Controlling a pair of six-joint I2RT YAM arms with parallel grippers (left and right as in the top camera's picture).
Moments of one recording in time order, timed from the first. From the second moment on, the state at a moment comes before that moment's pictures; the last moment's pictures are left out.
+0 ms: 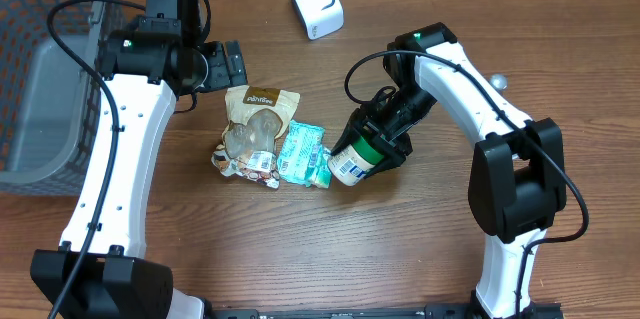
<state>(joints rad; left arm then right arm) -0.11 1.67 1.69 -1.13 -0.03 -0.32 0.33 2.10 1.72 -1.64 -0.85 0.43</state>
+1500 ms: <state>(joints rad) -0.11 1.67 1.69 -1.13 -0.03 -0.32 0.43 1.85 1.72 -1.28 -0.63 0.39</state>
